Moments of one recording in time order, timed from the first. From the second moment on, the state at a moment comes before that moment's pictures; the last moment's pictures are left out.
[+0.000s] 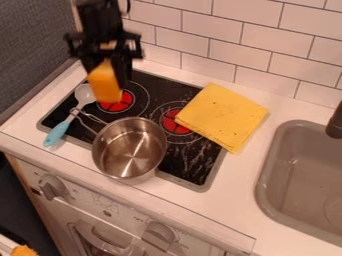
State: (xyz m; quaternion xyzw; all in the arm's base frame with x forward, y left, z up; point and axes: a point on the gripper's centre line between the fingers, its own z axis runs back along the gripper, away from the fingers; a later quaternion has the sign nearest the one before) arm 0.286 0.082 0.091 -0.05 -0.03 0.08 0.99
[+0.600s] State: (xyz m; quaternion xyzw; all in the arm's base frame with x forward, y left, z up) arm 0.243 0.039 0.058 -0.02 -0.04 0.02 1.00
